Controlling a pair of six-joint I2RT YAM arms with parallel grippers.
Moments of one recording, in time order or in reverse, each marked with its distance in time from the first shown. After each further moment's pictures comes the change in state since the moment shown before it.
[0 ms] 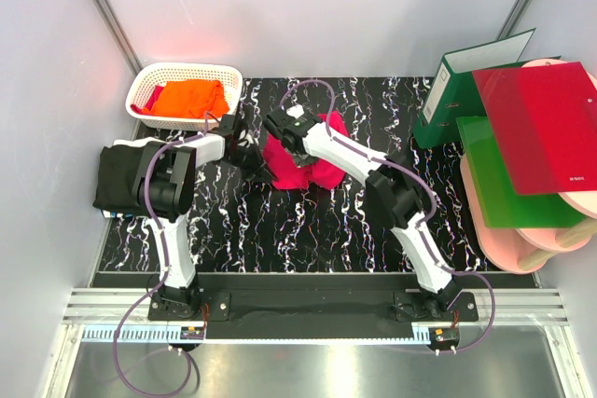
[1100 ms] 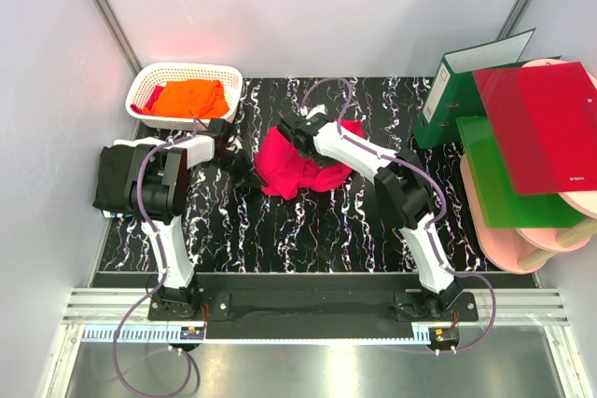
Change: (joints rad) left arm 0.060 -0.039 -0.047 -0.089 -0.009 0.032; right arm -0.029 -0.094 -0.168 -0.083 0.223 0.095
